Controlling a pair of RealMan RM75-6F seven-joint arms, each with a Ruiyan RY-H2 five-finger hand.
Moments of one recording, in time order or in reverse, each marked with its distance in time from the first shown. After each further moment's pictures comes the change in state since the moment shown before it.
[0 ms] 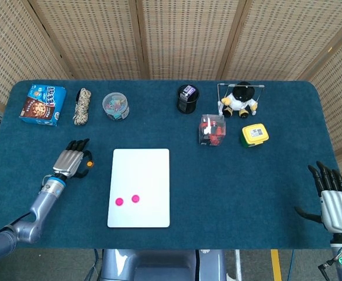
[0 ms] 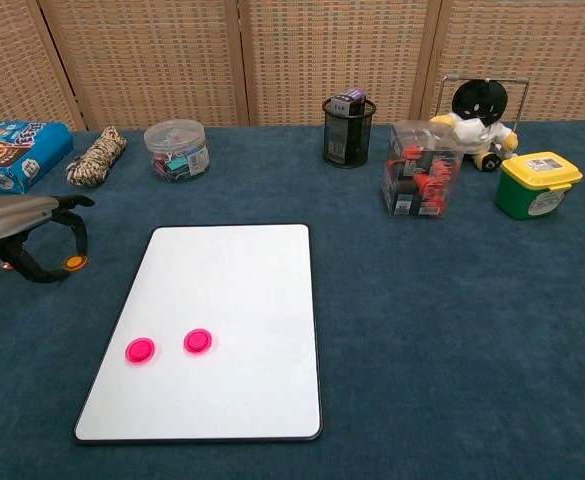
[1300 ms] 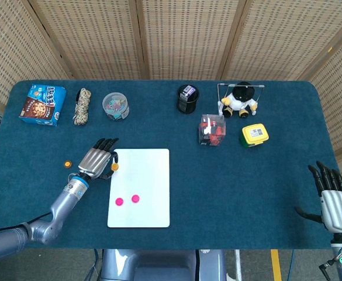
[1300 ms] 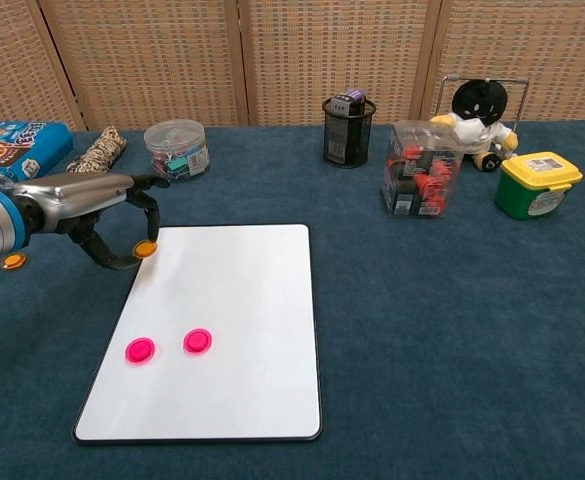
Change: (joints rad) left arm -0.089 0.059 -0.050 -0.338 -0.121 0.019 0.264; right arm 0.002 0.003 -0.001 0.003 -0.004 -0.002 0.021
